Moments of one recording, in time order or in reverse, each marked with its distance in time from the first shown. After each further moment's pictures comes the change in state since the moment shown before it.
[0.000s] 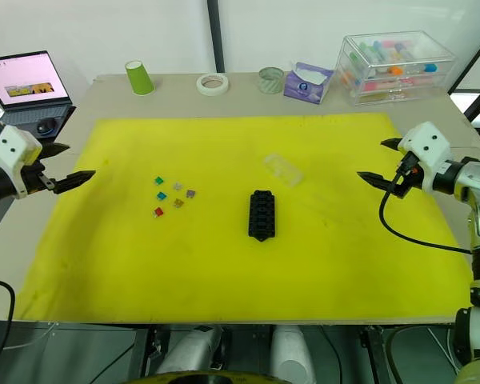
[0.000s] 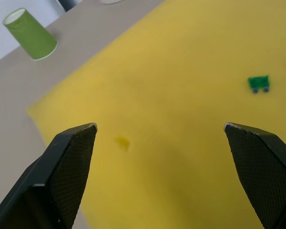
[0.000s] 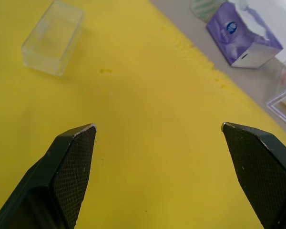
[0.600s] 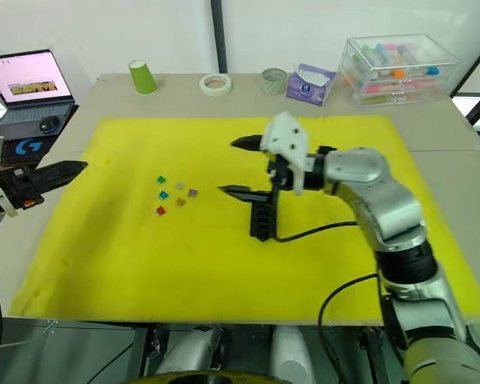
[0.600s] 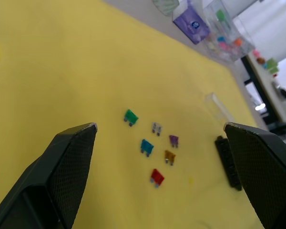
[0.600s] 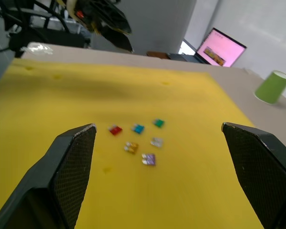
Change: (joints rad) left arm -0.061 0.001 0.293 -0.159 -0.564 1.296 0.228; right arm -0.156 0.381 0.354 -0.703 0.226 0.491 -0.152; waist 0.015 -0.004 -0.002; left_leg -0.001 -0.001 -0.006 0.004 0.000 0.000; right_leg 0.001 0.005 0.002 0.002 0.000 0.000
